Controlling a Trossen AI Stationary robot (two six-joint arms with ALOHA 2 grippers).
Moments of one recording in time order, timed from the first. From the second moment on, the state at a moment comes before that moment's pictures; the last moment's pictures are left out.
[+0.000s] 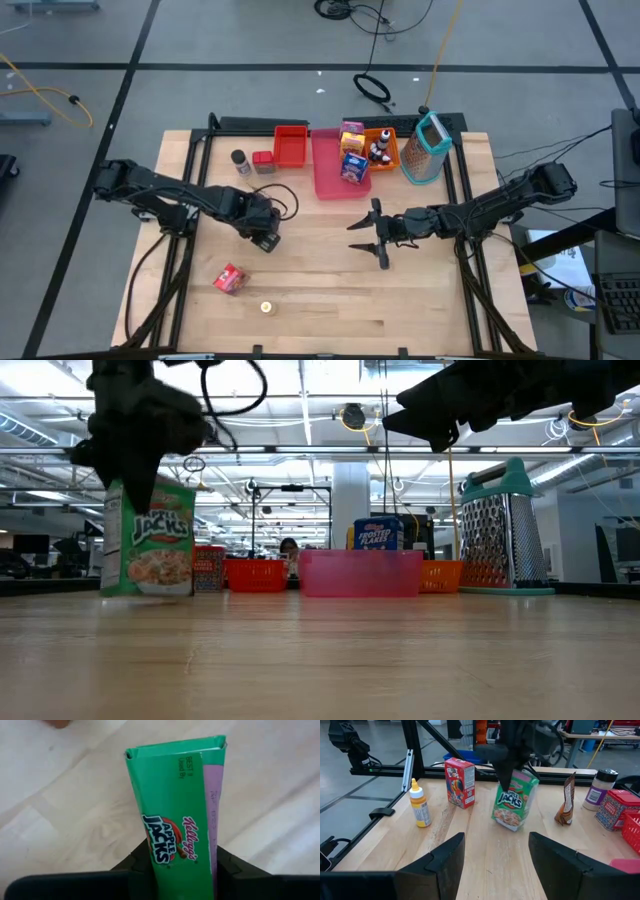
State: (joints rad) left arm -0.14 1.42 1.02 -0.99 0.00 -1.07; right arm 0.25 1.27 0.54 0.53 0.13 0.04
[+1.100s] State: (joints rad) left arm 0.25 1.48 1.35 -0.78 -0.13 -0.27; right arm 0.24 1.27 0.54 0.54 0.13 0.01
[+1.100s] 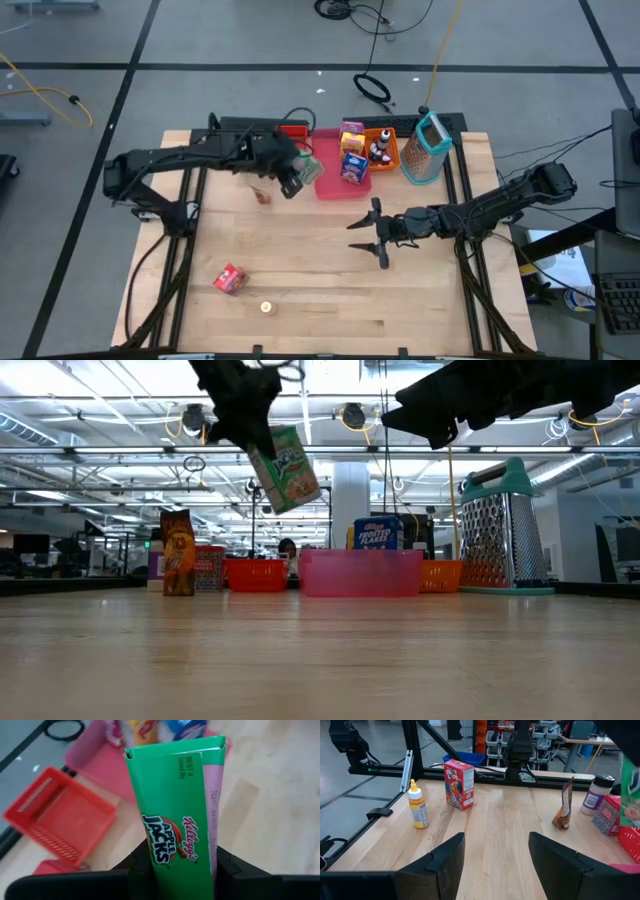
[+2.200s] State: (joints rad) left arm 0.40 1.70 1.35 -0.49 -0.11 0.17; right arm 0.24 1.27 0.54 0.58 0.13 -0.04
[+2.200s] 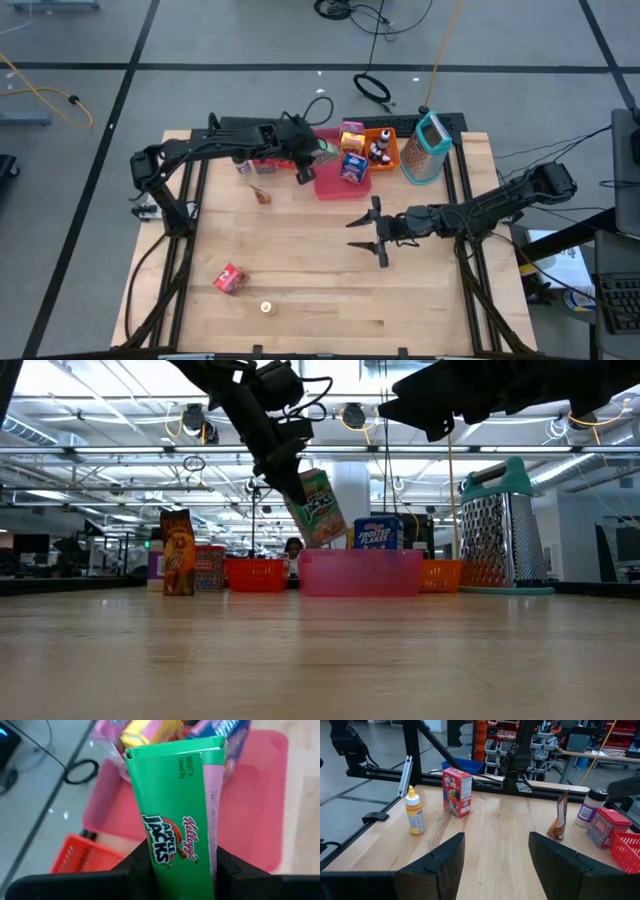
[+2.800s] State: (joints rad) left arm 0.46 1.78 1.35 -0.43 -0.05 0.24; right arm 0.24 1.27 0.54 0.58 0.13 -0.04
